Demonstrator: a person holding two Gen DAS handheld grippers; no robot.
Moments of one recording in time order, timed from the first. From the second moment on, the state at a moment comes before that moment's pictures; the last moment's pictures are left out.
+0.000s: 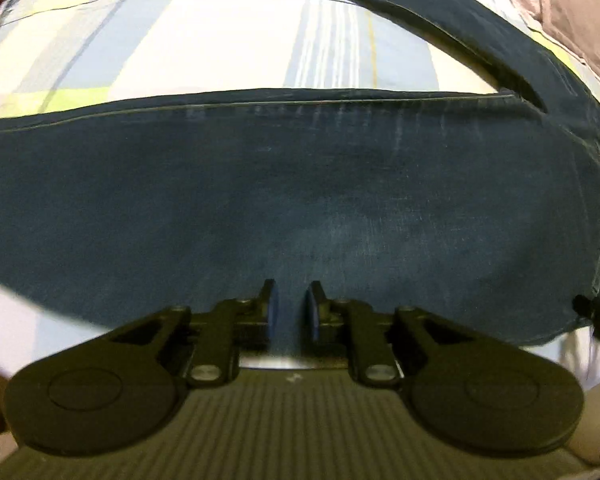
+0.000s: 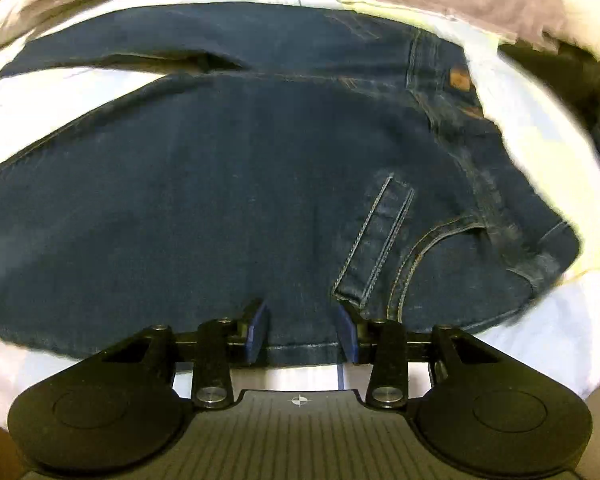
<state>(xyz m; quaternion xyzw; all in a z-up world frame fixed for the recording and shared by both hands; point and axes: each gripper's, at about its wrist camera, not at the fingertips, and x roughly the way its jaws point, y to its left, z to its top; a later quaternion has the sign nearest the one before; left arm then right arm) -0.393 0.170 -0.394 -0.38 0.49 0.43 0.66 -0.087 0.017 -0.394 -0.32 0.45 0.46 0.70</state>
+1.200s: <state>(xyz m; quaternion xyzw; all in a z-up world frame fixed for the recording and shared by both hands) -0.388 -0.094 -0.123 -0.28 0.43 0.55 0.66 -0.096 -0.187 -0.158 -0.28 0.44 0.56 0.65</state>
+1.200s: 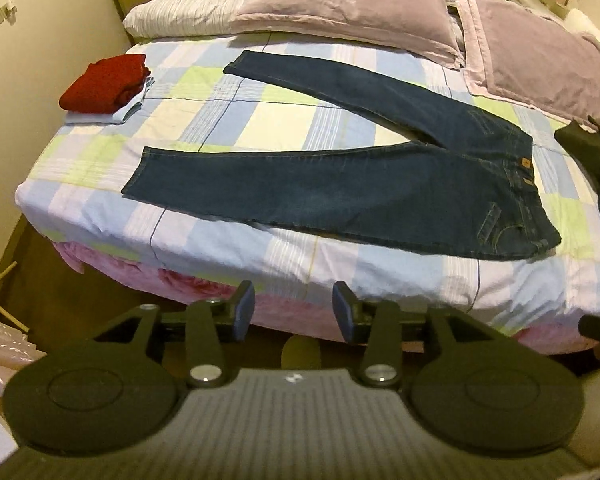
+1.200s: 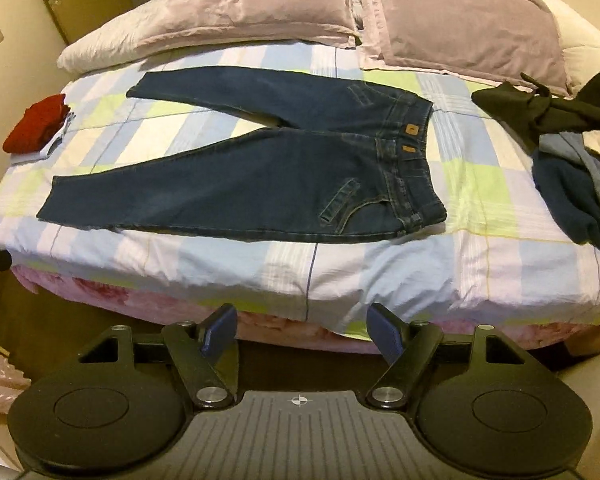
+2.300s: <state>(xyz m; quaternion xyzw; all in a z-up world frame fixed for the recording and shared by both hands) -0.392 -0.118 -0.117 -0.27 0.44 0.54 0.66 -0.105 -0.213 -0.154 -0.29 0.45 0.55 0.64</state>
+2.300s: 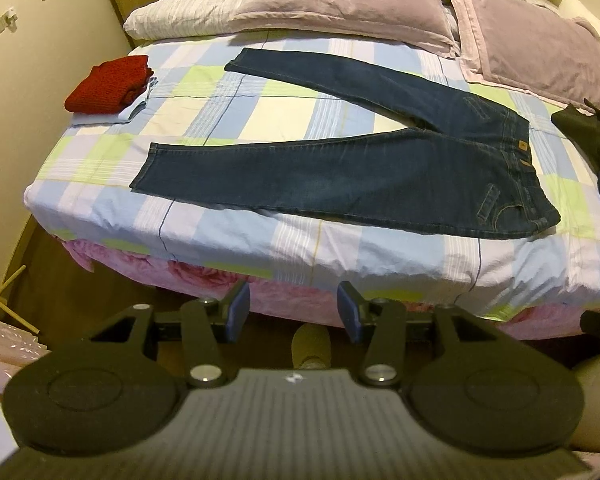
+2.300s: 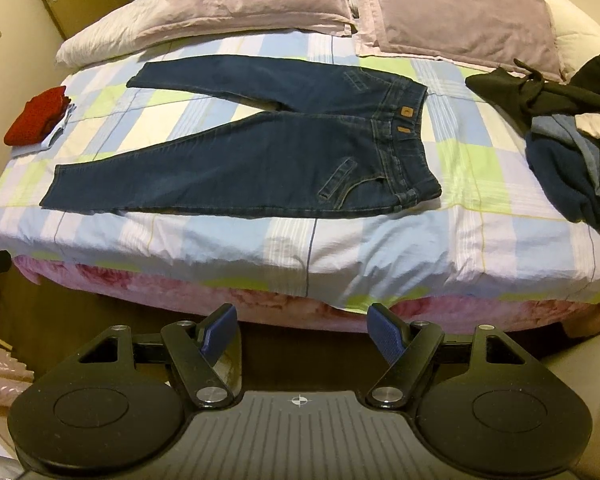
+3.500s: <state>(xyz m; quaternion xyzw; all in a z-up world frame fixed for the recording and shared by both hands) -0.409 -0.019 -0.111 -0.28 0.37 0.54 0.70 -0.058 -0.141 -0.167 -0.24 0.47 0.55 0.65</state>
